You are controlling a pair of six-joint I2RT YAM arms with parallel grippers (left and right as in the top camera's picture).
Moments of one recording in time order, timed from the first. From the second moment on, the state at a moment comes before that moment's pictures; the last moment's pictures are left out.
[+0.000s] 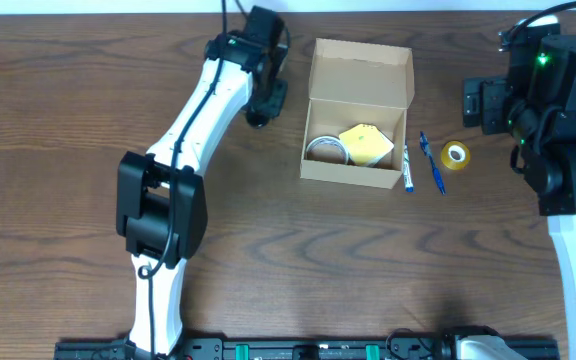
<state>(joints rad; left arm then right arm) -0.39 2.19 2.01 -1.06 0.00 -0.02 0.06 1.29 1.53 -0.89 0.24 -0.14</state>
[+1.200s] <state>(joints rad) -0.55 2.19 2.12 -1.04 0.04 0.07 0.09 1.29 1.53 -0.89 0.24 -0.14</state>
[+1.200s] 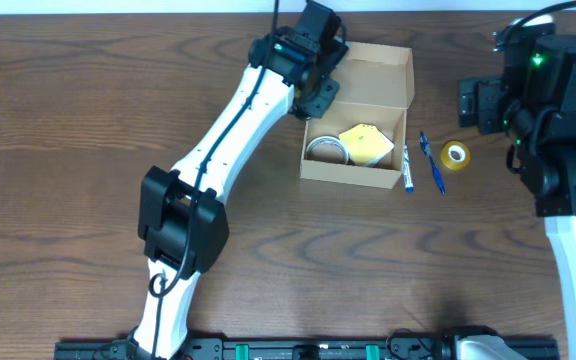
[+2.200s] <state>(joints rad) -0.67 2.30 2.14 -1.04 0.04 0.14 0.10 1.29 1.53 -0.88 0.24 -0.14</state>
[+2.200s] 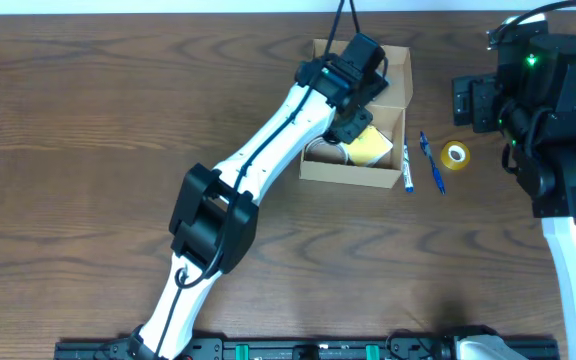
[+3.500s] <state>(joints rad) -0.59 2.37 2.14 -1.05 0.17 0.31 0.10 1.29 1.53 -0.90 0.26 -0.14</state>
